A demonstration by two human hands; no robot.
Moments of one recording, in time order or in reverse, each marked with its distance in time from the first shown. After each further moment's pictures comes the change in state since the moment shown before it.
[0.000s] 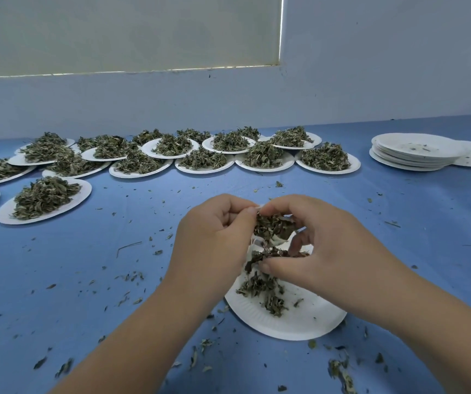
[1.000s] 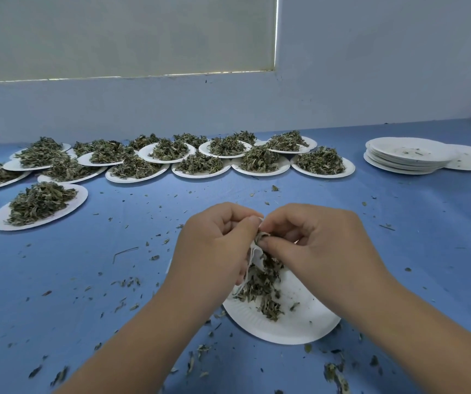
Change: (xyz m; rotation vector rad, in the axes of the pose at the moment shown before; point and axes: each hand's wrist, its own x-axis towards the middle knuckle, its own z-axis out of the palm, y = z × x) left_hand -0.002 0.000 0.002 -0.138 -0.080 -0.061; right_hand 0.003 0.001 0.011 0.164 0.220 -0.040
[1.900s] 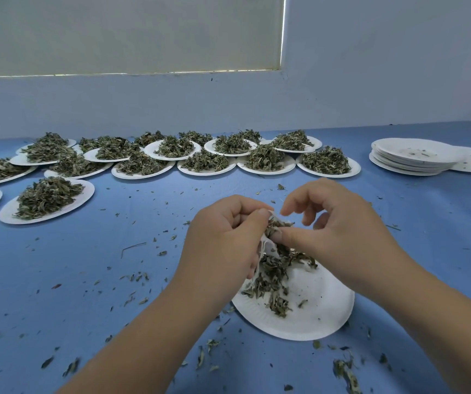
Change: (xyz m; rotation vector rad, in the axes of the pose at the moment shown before) left_hand 0.000 0.002 -0.002 -0.051 -0.009 0.042; right_hand 0.011 0.001 -0.011 -0.115 0.020 0.041
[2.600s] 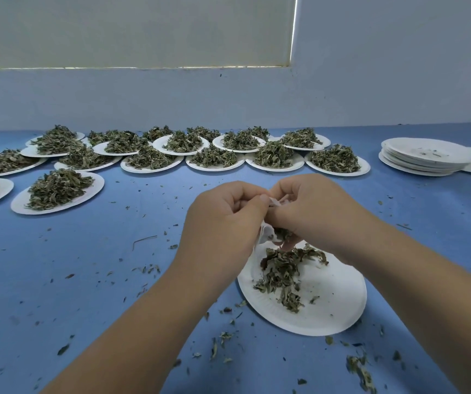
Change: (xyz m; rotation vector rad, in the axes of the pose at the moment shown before) left_hand 0.006 0.004 -0.013 0.069 0.036 0.048; right_hand 0.033 -0.022 0.022 0.159 -0.278 0.248
